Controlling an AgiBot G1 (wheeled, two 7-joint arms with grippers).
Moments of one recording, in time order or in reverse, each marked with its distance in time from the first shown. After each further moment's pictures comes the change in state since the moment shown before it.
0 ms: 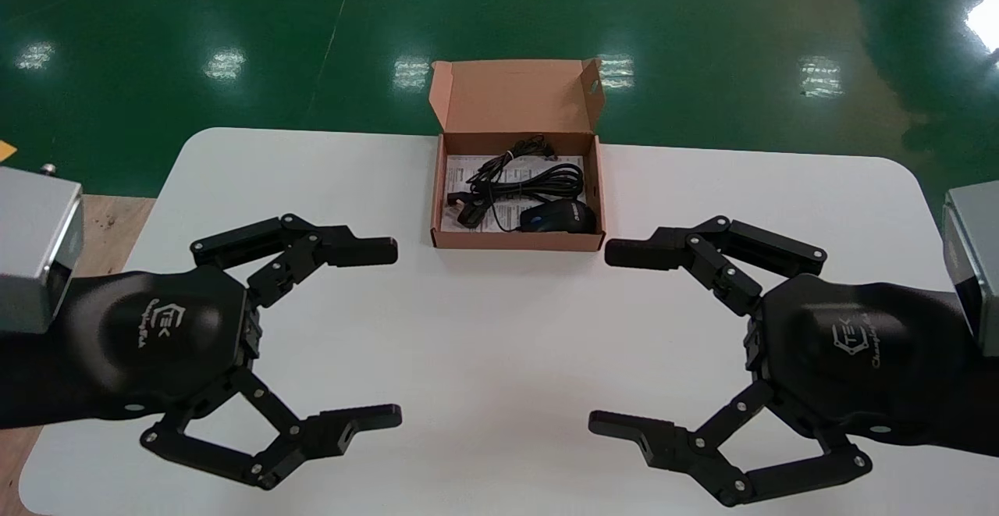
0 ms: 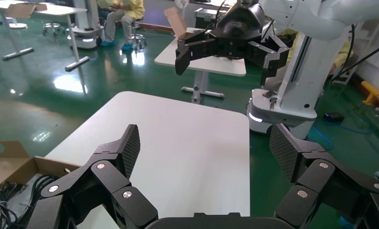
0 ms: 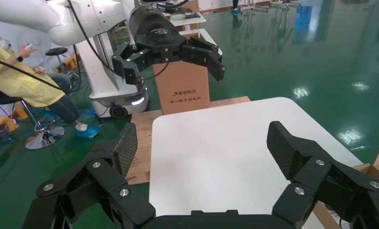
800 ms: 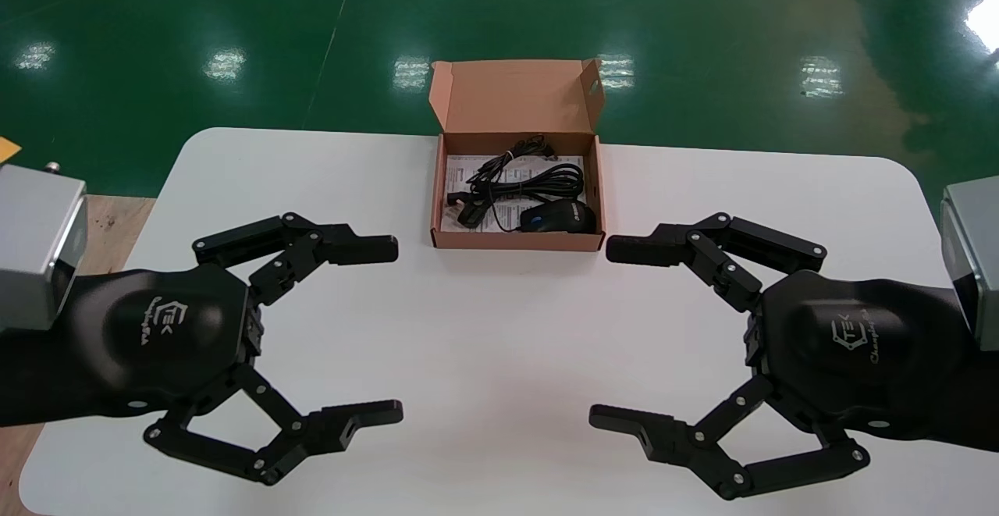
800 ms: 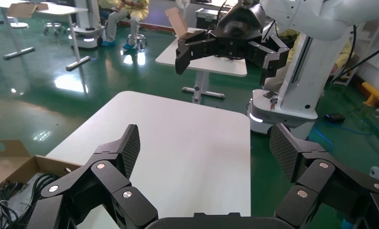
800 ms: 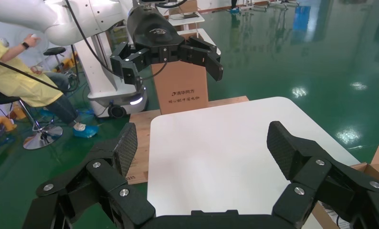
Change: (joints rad) left arm -0.002 0.004 0.004 0.007 0.001 -0.004 0.000; right arm 0.006 -0.002 -0.004 -0.009 -0.004 0.002 -0.004
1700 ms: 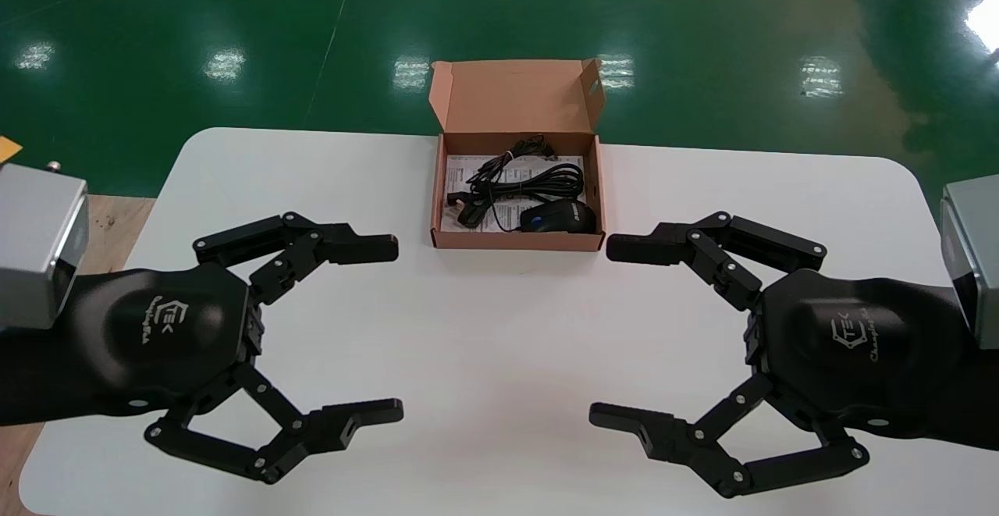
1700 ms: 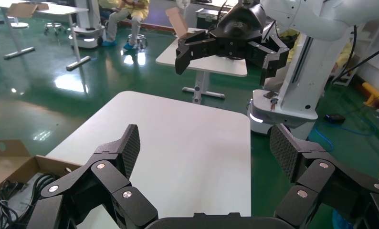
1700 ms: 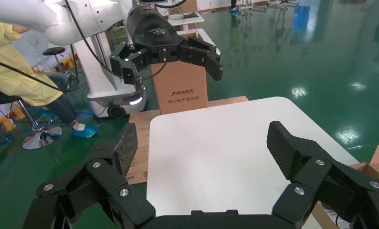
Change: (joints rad) left arm -0.001 0.001 0.001 0.001 0.000 -0.001 0.000; right arm 0.001 0.000 -0.001 -0.002 -0.001 0.001 -0.001
